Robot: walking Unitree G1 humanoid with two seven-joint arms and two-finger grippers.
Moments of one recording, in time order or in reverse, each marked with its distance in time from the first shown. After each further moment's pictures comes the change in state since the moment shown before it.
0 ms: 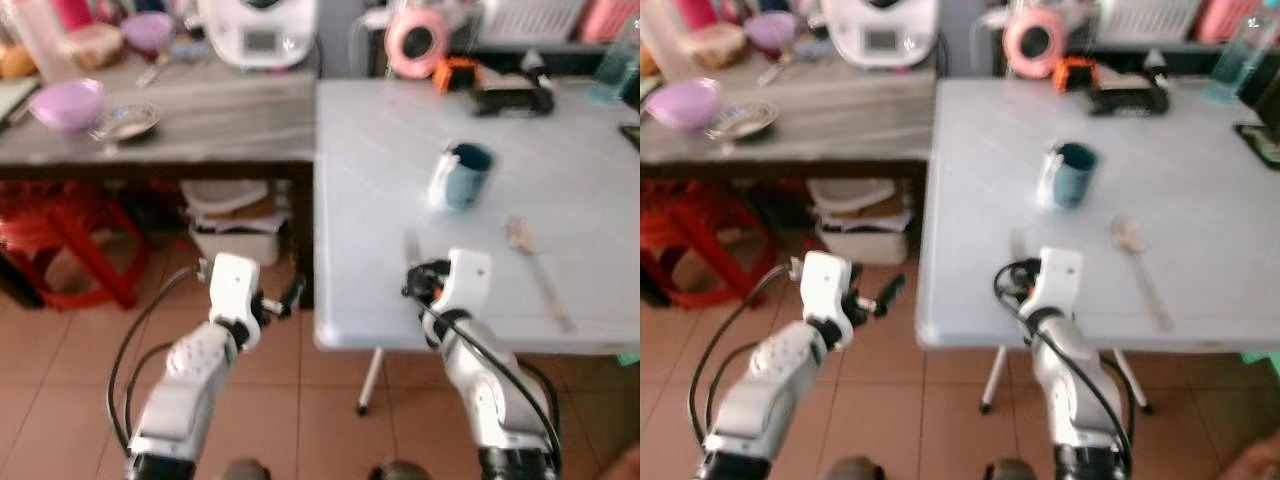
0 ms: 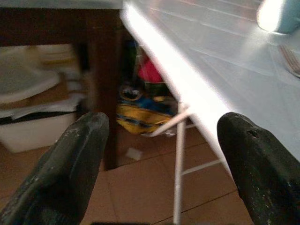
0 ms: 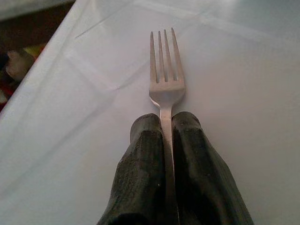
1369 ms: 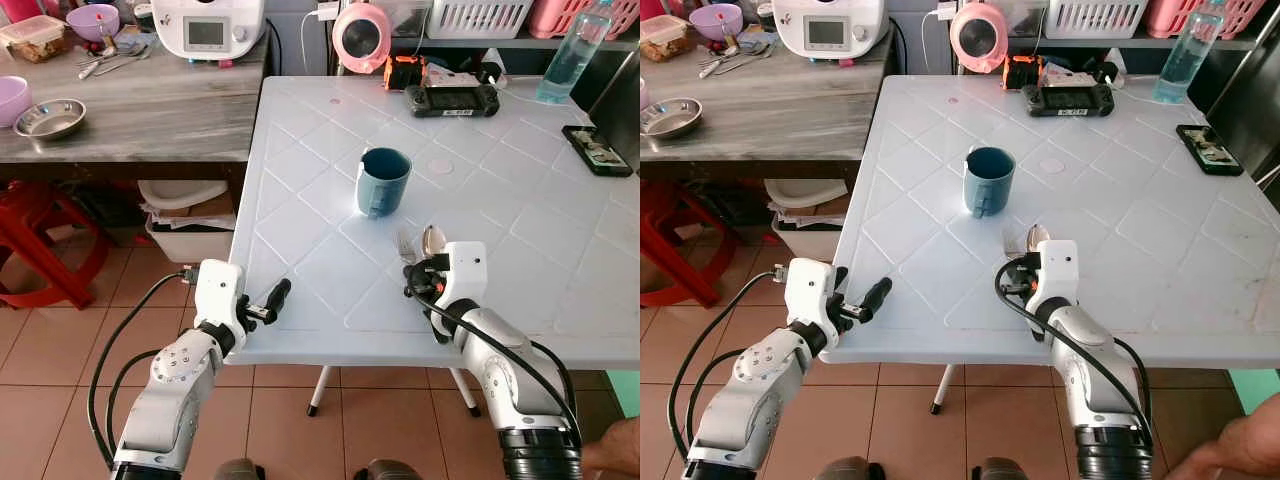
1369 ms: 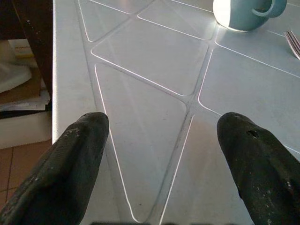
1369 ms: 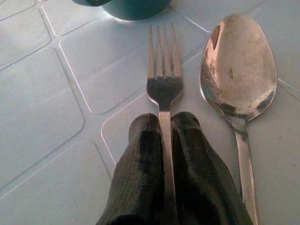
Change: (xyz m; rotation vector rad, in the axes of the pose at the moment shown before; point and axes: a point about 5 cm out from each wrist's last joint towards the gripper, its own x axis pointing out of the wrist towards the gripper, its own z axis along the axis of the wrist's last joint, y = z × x) left arm -0.009 0.005 -0.002 0.002 0.009 0.018; right arm 0.007 -0.013 0.011 -0.151 0.059 0.134
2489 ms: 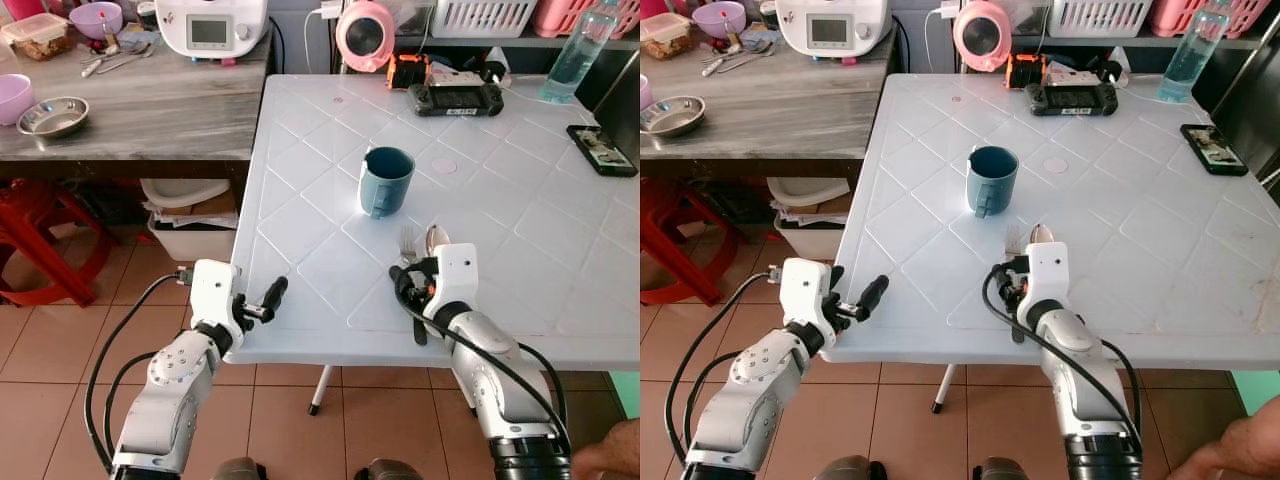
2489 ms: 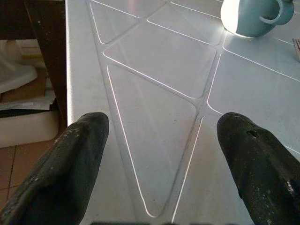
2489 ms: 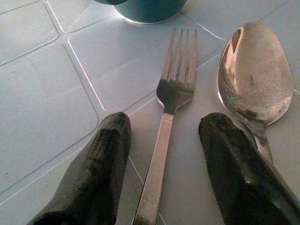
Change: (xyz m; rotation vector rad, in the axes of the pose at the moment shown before) left arm -0.002 0.002 0.001 -0.019 -0.020 0.016; right arm -0.001 0.010 -0.002 -0.065 -0.031 -0.036
